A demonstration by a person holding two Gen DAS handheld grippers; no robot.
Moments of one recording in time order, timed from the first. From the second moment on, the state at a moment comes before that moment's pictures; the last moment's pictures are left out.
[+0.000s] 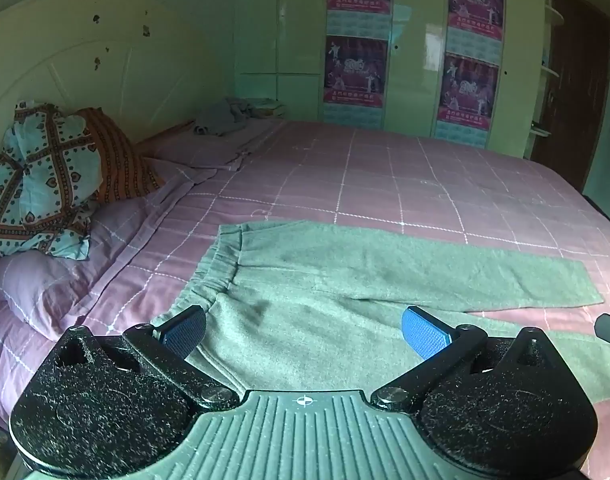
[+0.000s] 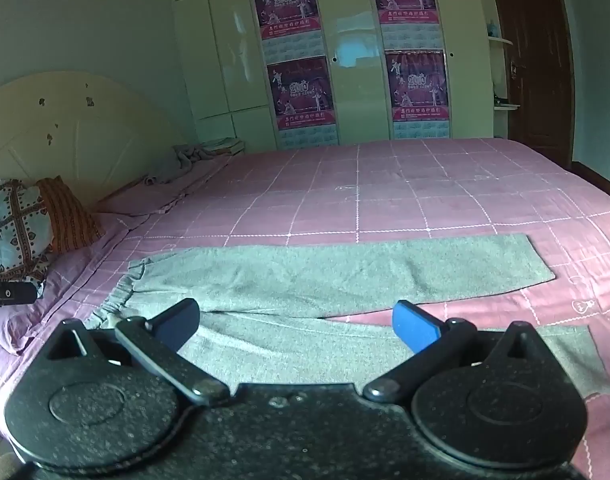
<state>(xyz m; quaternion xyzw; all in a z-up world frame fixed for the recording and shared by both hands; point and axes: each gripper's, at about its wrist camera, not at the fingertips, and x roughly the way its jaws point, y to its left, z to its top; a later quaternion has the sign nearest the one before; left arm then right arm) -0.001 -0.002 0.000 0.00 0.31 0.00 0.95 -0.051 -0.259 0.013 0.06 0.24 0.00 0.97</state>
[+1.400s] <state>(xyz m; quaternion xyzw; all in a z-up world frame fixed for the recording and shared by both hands) -0.035 -0.038 0.001 0.04 0.29 -0.07 0.95 -0.090 -0.256 0.025 0.11 0.26 -0.03 0.96</state>
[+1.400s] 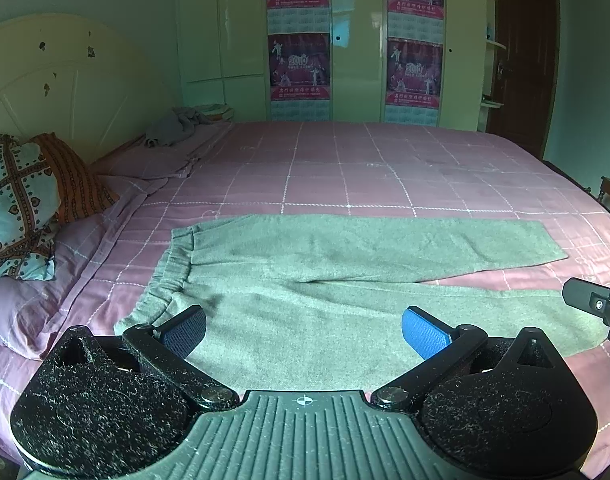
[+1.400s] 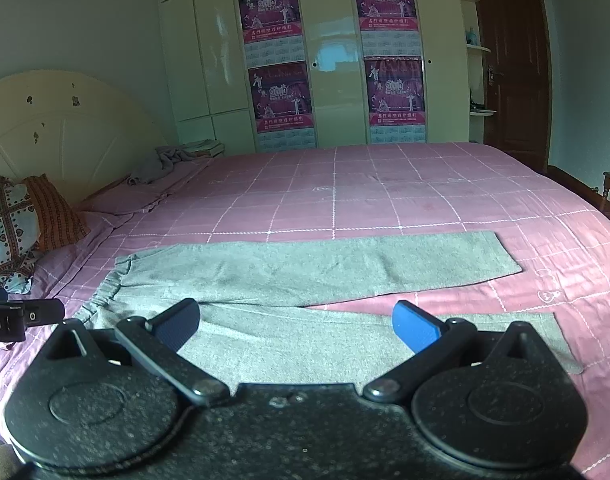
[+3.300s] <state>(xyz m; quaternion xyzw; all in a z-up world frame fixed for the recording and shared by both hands) 0.306 0.093 -0.132 0.02 0.42 0.08 0.90 0.178 -0.166 -0.041 -0.04 0.32 0.14 0.93</state>
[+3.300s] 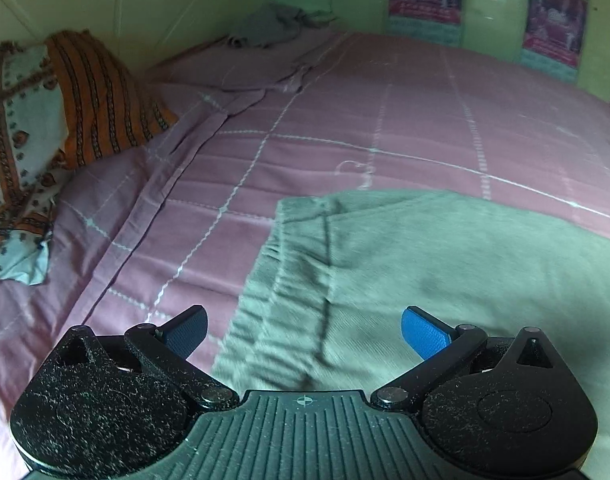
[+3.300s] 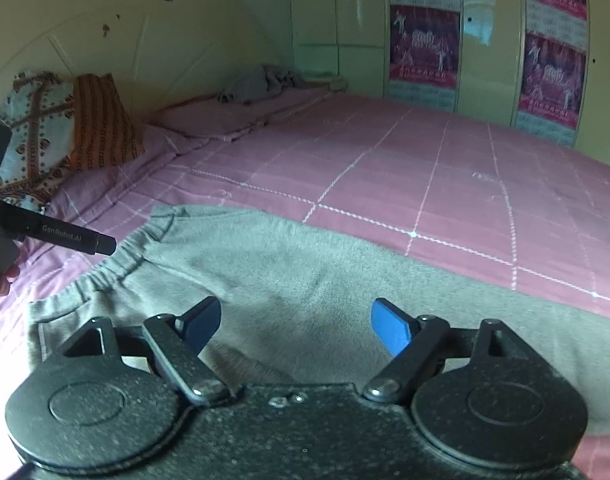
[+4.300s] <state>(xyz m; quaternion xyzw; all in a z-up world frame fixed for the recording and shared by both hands) 0.411 0.125 -0.197 -0.01 0.40 -0.01 0.92 0.360 -0.161 -0.097 -0.07 0.37 0.18 0.91</state>
